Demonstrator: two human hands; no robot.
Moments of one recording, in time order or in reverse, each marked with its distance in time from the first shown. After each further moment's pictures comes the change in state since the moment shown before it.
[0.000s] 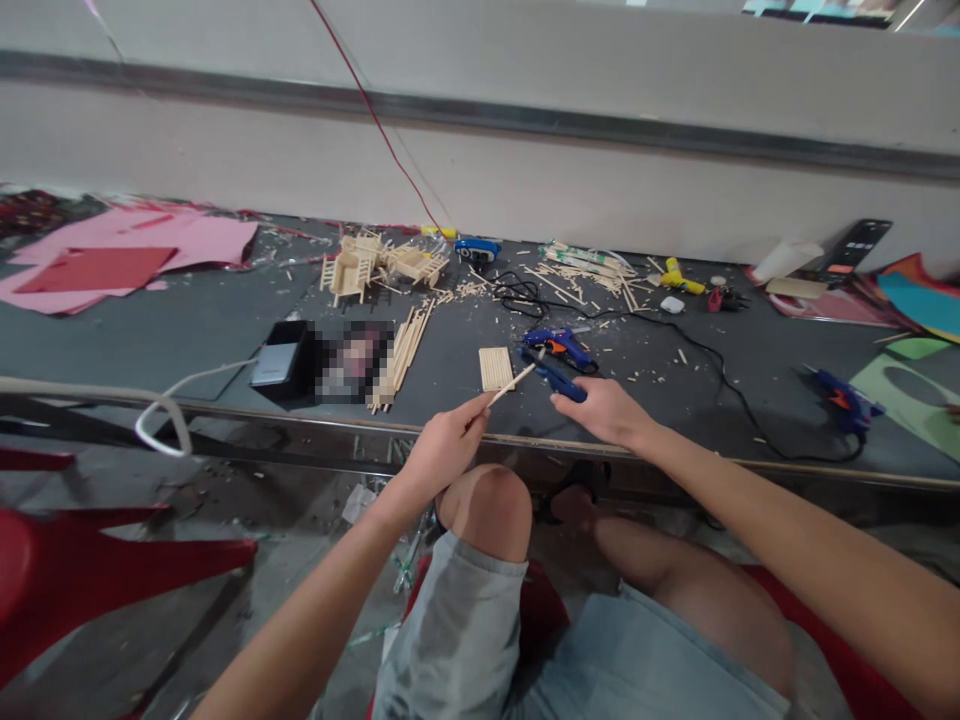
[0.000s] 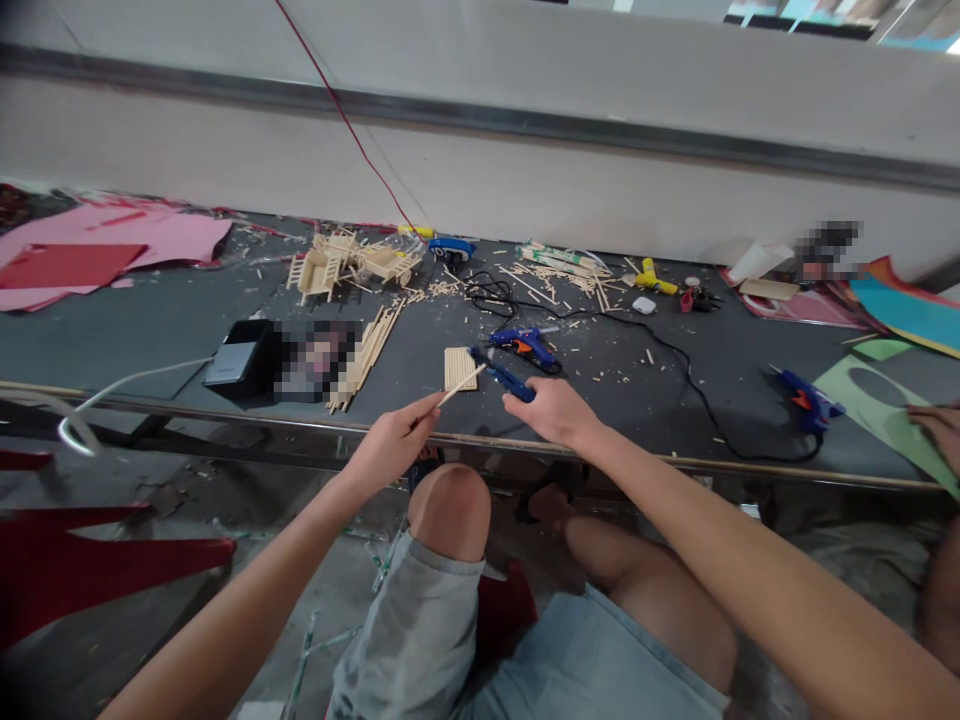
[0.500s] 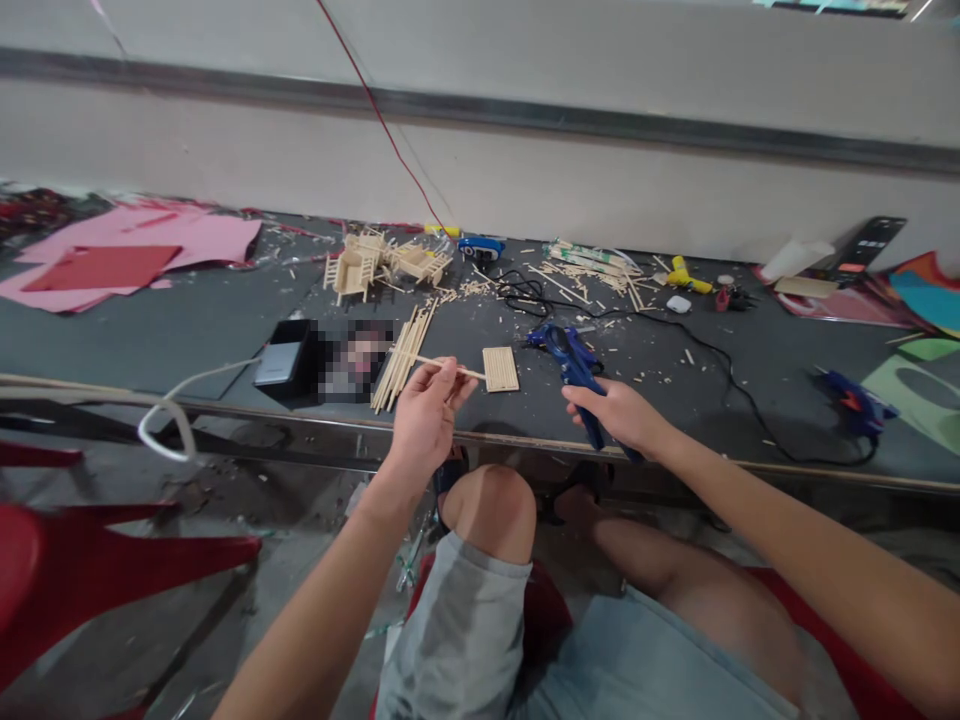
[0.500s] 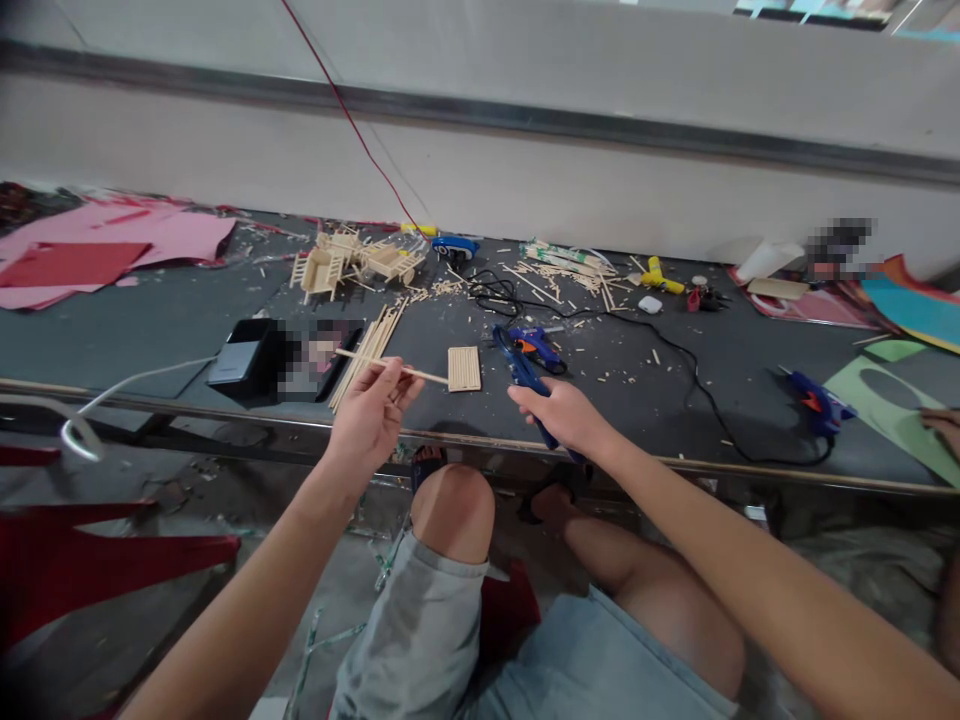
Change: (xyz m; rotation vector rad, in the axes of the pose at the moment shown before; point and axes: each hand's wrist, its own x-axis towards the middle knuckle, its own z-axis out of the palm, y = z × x) left_hand 0.026 0.008 -0.007 -1.251 0.438 -0.224; right_hand -0.011 -0.006 0.000 0.480 -0.059 0.180
